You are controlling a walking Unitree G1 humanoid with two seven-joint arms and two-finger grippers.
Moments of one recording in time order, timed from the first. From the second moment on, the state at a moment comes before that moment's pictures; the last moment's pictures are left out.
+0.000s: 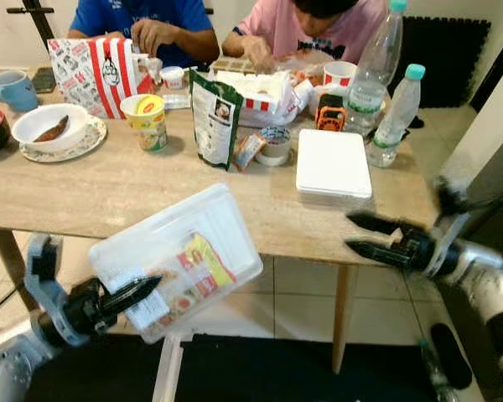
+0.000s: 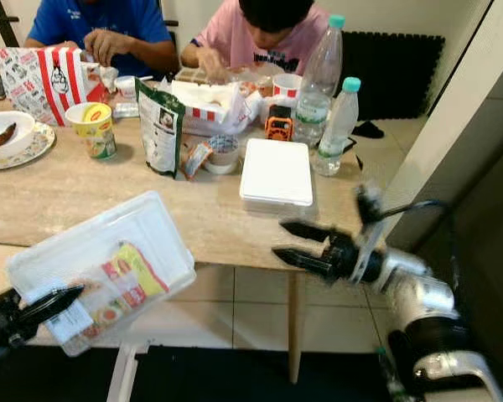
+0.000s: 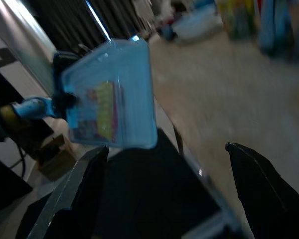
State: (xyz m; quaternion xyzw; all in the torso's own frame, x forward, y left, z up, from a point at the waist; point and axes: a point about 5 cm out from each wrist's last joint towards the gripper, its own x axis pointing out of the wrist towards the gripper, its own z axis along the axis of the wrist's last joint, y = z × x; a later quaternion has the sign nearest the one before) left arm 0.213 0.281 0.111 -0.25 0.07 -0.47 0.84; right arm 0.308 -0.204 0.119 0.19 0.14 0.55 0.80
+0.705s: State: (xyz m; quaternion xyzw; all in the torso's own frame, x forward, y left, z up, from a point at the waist) left arm 0.181 0.280 -0.012 -0.33 0.26 -0.22 0.88; right arm 0.230 -0.234 -0.036 0.13 0.43 0.15 0.88
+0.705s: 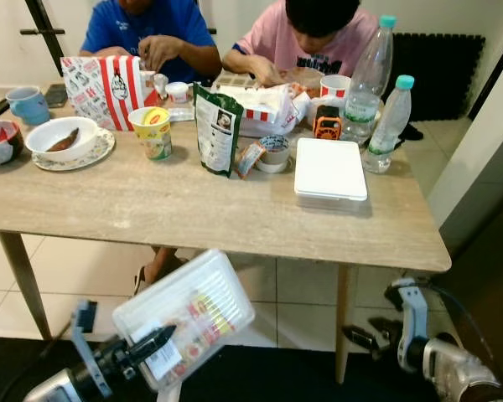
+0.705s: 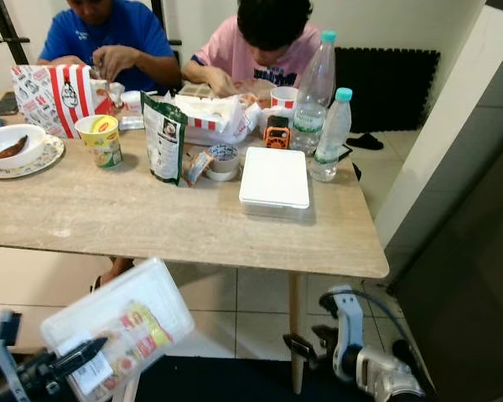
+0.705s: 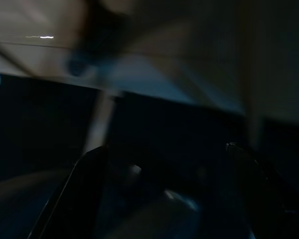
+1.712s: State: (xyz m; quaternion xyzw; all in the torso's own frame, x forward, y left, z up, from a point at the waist) left arm 0.096 0.250 -0.100 -0.22 0.47 0.18 0.83; right arm 0.156 -0.249 -0.083 0.07 0.53 -0.05 0.84
